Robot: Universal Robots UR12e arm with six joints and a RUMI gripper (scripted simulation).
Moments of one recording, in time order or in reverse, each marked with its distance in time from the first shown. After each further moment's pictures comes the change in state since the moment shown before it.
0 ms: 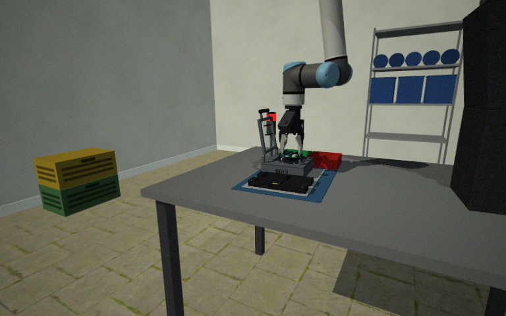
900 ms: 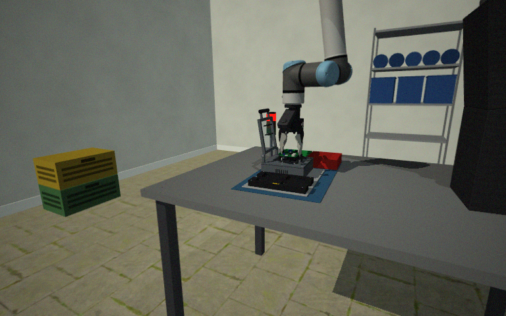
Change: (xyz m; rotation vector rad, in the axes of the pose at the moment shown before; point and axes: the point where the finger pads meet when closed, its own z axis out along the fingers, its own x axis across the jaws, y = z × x) arm 0.002 0.000 -0.005 -0.001 0.003 0.000
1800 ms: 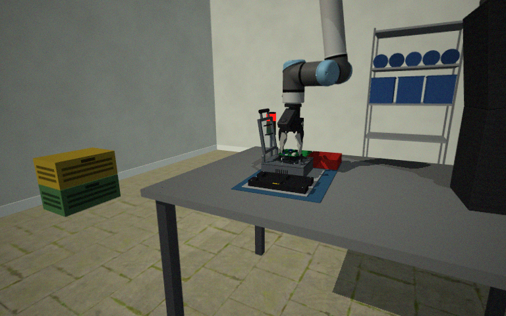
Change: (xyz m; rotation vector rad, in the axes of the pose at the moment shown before) arm 0.000 0.000 -0.003 0.000 0.000 0.000
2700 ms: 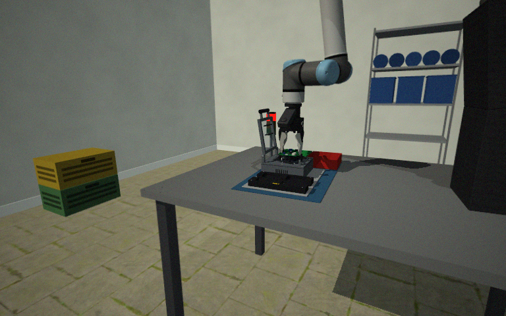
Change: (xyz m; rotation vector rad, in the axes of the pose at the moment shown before) arm -0.001 0.000 -0.001 0.000 -0.001 0.000
